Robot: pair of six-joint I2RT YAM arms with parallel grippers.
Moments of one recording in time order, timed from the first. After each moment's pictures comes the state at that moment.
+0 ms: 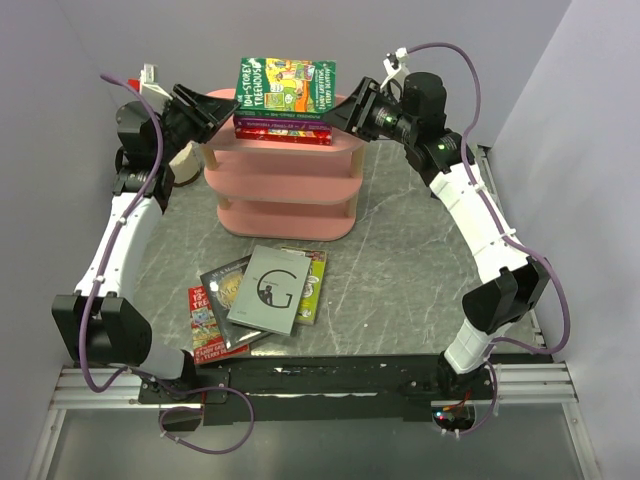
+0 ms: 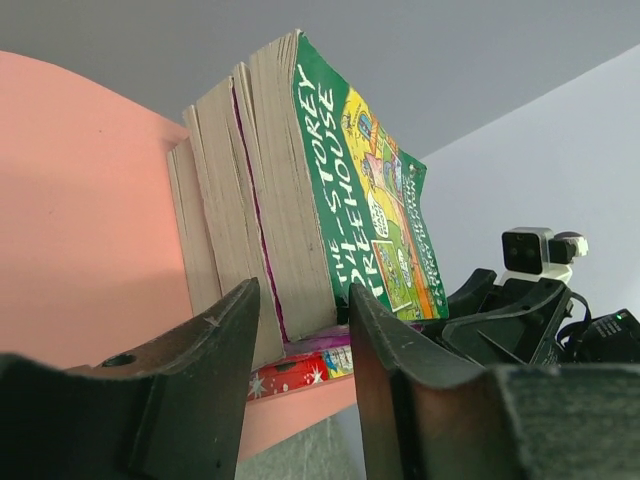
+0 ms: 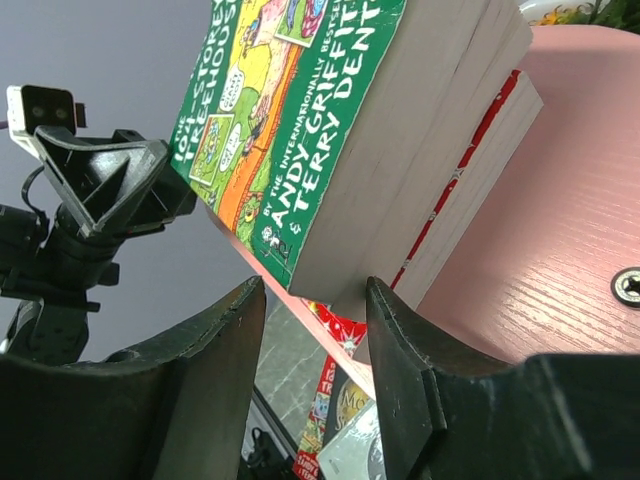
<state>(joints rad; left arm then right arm) -0.05 1.46 1.46 0.11 0.49 -1.01 0.39 1.69 1.92 -0.37 -0.43 0.72</state>
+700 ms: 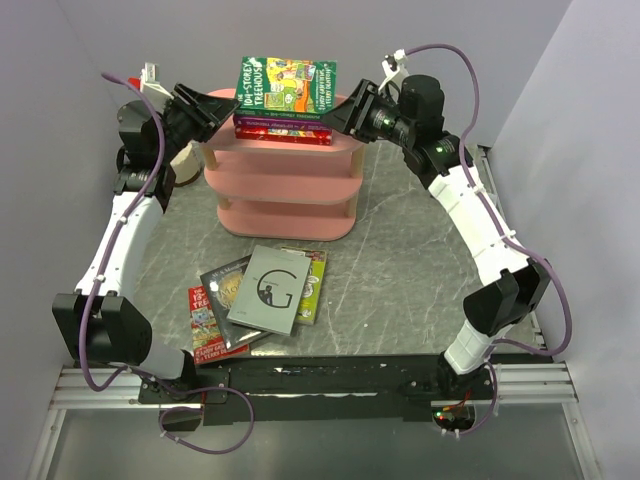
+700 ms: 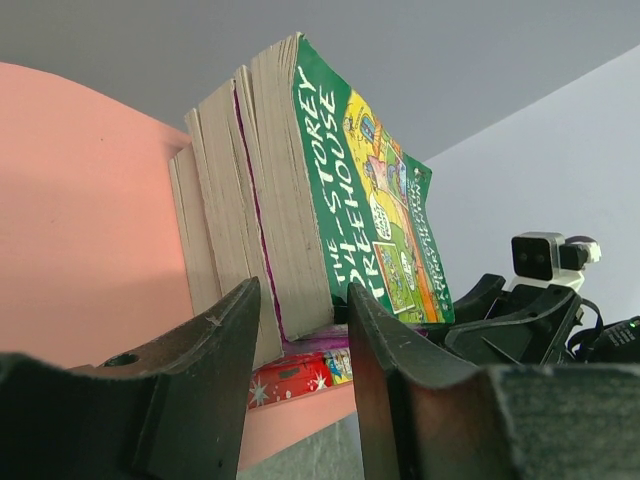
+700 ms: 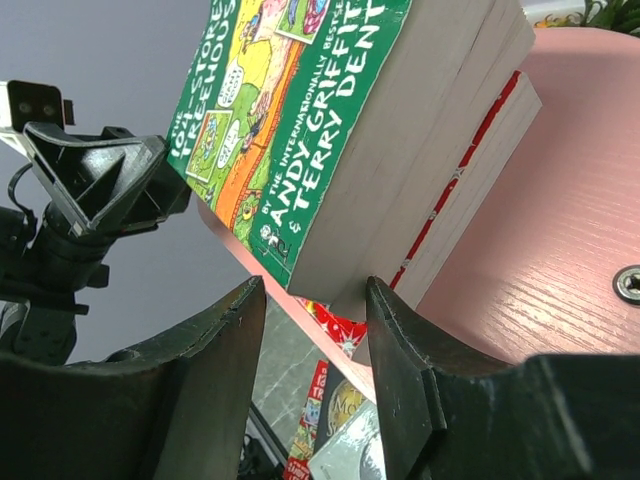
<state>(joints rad) -0.06 1.46 1.46 0.12 0.47 -0.99 0.41 1.68 1.90 -0.36 -0.40 0.71</state>
